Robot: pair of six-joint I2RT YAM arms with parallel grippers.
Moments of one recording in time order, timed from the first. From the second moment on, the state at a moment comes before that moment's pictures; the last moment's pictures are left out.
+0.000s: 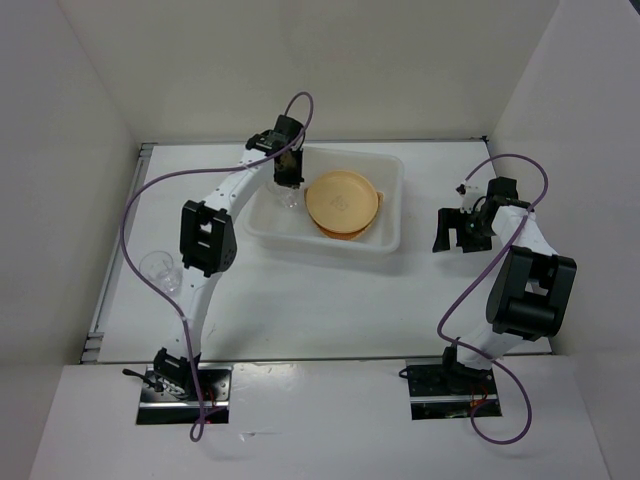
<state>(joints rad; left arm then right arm) -0.38 2.42 2.34 -0.88 -0.03 -0.32 -0.30 1.59 1.09 -0.70 -0.37 -0.28</state>
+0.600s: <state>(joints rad) -0.25 1.83 2.07 -0.90 -0.19 -0.36 -0.30 1.59 1.09 -0.71 -0.35 -0.29</state>
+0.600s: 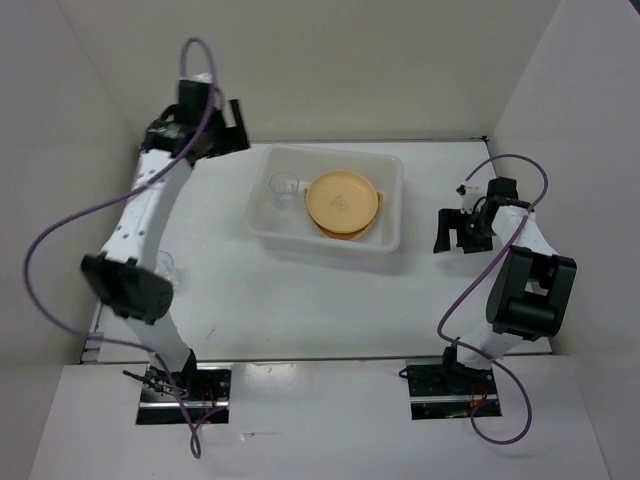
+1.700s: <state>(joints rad) 0.24 1.58 1.09 -0.78 0.05 -0.45 -0.28 1.59 1.09 -0.71 -0.36 -0.29</state>
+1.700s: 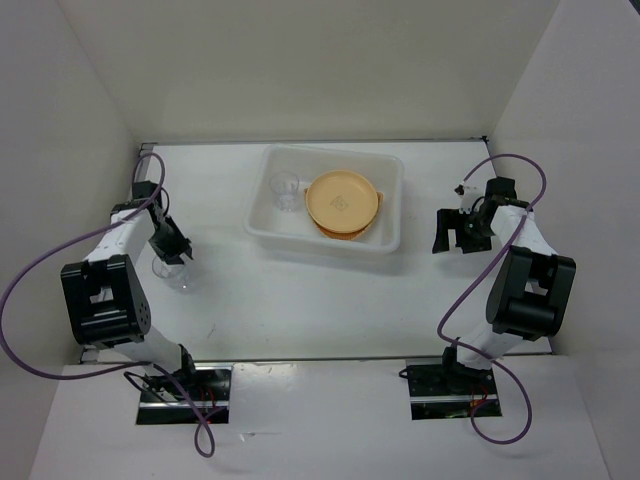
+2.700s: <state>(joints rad) -0.33 1.97 2.00 -0.79 0.21 -0.23 -0.28 1.59 1.09 -0.71 -0.36 -0.29</state>
